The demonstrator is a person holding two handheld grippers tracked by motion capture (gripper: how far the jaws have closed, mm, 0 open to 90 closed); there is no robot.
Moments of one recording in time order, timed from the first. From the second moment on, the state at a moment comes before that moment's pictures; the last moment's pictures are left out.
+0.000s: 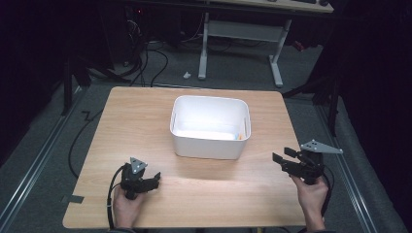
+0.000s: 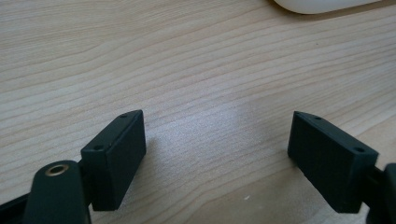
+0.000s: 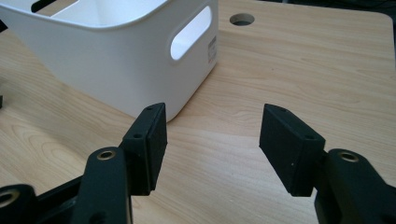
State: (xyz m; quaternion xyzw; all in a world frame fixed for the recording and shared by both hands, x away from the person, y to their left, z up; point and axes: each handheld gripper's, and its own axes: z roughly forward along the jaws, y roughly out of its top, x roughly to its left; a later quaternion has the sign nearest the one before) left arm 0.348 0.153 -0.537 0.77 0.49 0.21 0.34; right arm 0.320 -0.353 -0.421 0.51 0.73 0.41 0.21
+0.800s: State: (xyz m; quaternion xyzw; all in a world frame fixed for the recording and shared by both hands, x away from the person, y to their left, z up) left arm 0.348 0.153 -0.537 0.77 0.49 0.21 0.34; right arm 0.323 -0.336 -0.454 0.51 0.74 0.39 0.18
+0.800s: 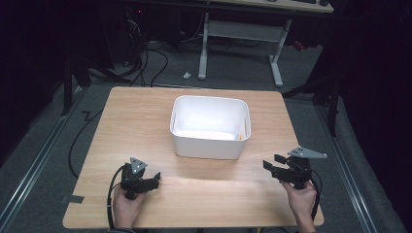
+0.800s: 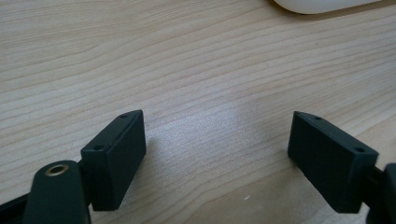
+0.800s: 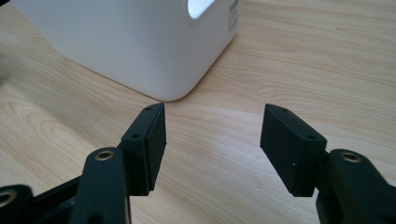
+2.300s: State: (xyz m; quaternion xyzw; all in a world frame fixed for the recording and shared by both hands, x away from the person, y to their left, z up) left arm 0.348 0.153 -0.537 0.77 0.49 0.21 0.34; right arm 0.338 -0.318 -0.510 0.53 0.75 0.34 0.17
